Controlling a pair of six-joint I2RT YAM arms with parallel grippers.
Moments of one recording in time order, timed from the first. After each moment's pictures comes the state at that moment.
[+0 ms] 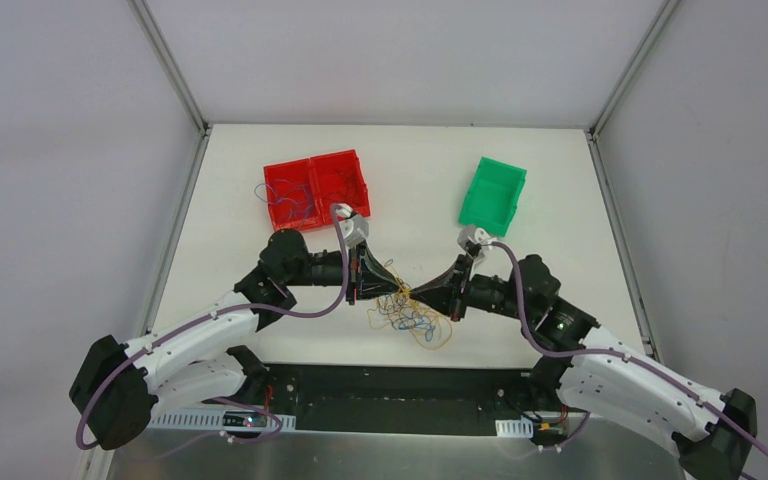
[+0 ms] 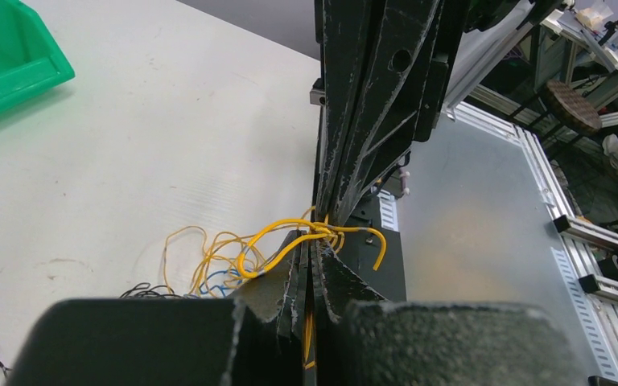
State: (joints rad) left arm -0.75 0.99 0.55 0.44 0.76 -0.41; right arm 0.89 0.69 0.50 0.09 -0.40 0.40
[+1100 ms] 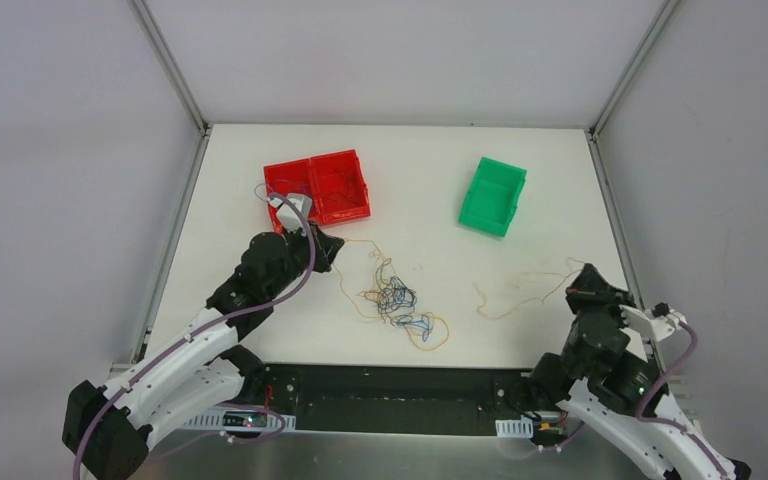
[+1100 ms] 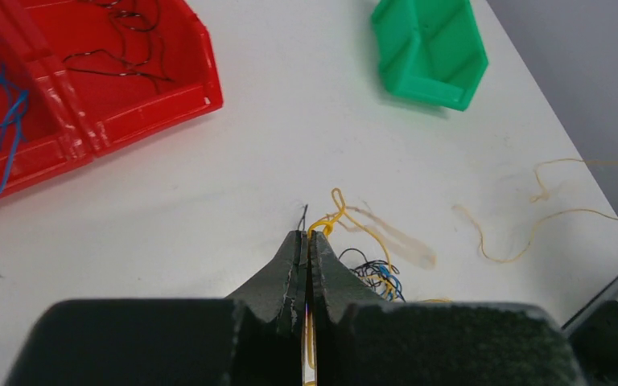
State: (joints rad) left arm -0.62 0.80 0.52 0.07 -0.04 -0.42; right arm 0.90 0.01 0.44 -0.51 1.37 0.93
